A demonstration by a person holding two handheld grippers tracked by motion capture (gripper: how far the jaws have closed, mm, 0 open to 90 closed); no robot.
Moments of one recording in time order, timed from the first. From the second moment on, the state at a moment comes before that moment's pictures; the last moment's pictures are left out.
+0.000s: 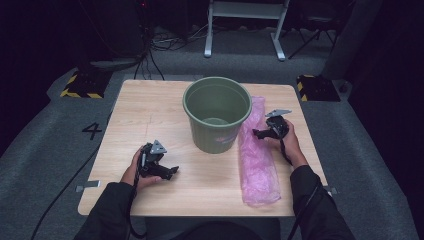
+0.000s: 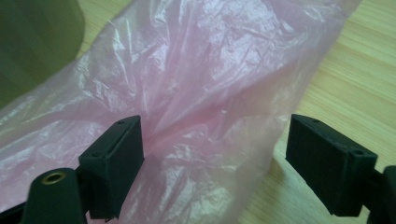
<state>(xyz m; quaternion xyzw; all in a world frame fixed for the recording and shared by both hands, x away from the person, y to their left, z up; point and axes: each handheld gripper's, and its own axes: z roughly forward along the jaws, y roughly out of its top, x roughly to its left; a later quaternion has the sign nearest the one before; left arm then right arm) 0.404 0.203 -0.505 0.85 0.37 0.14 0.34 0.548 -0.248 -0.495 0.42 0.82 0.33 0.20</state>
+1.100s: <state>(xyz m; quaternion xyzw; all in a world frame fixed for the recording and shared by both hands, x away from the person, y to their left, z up) 0.404 0.203 -0.505 0.85 0.37 0.15 0.34 0.519 -0.249 -0.495 0.37 0.82 0.39 0.20</state>
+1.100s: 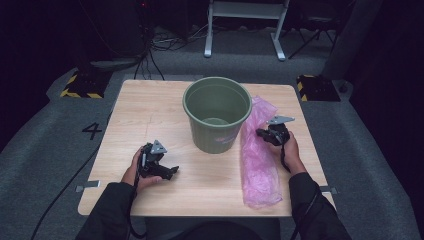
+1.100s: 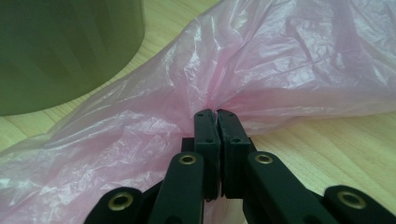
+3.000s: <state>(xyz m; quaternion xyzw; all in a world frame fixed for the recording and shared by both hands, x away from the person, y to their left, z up) 0.404 0.204 -0.505 0.85 0.38 0.15 0.34 0.486 -0.270 -0.435 0.30 0.75 0.52 0.27</state>
